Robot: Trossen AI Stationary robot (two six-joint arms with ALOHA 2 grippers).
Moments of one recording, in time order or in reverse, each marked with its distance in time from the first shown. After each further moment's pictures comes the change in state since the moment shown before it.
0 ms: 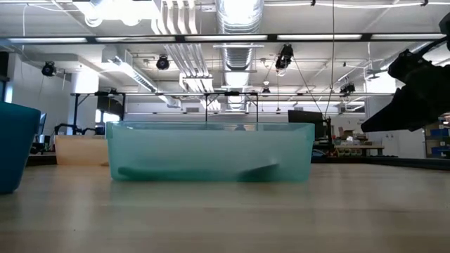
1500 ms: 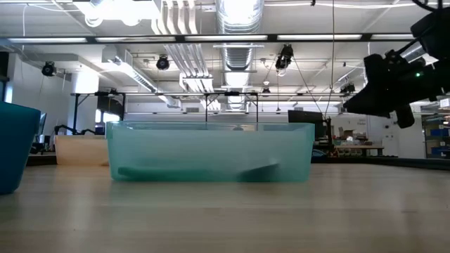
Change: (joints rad) left arm 0.000 0.000 0.000 0.036 -0.038 -0.047; right arm -0.509 -0.290 -0.048 0.140 -0.093 -0.017
